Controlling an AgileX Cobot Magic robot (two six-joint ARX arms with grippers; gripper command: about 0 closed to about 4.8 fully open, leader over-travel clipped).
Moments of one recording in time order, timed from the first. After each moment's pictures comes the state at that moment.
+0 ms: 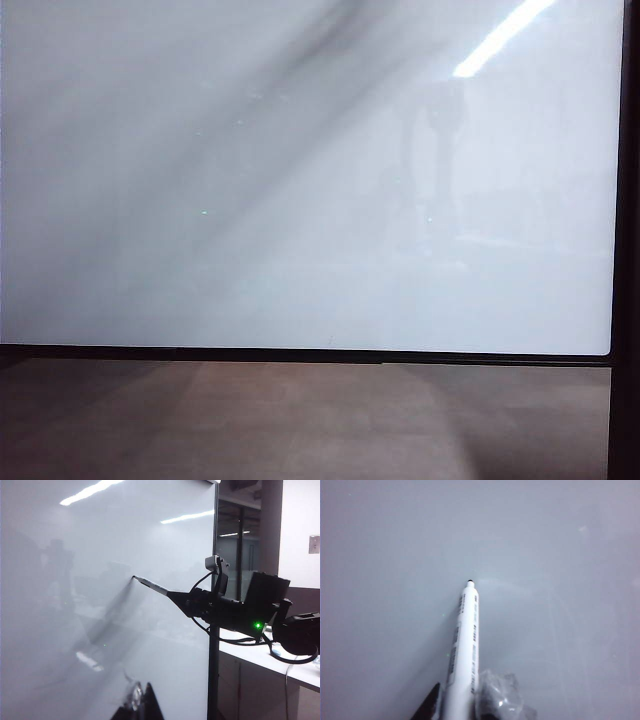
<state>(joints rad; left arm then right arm) -0.47 0.34 0.79 -0.08 0.25 -0.02 0.45 1.48 1.31 0.49 0.13 0.15</state>
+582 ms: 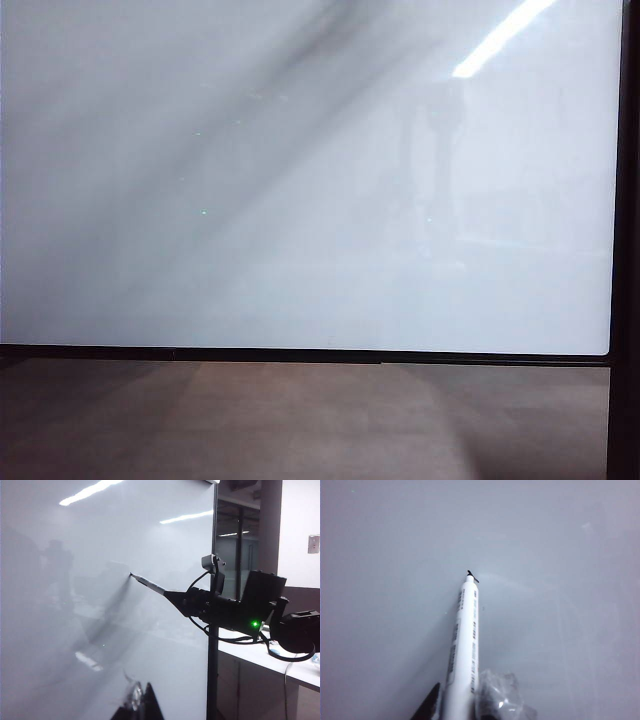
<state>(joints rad) -0.47 0.34 0.79 -0.08 0.25 -0.02 0.45 1.49 1.33 0.46 0.13 0.15</state>
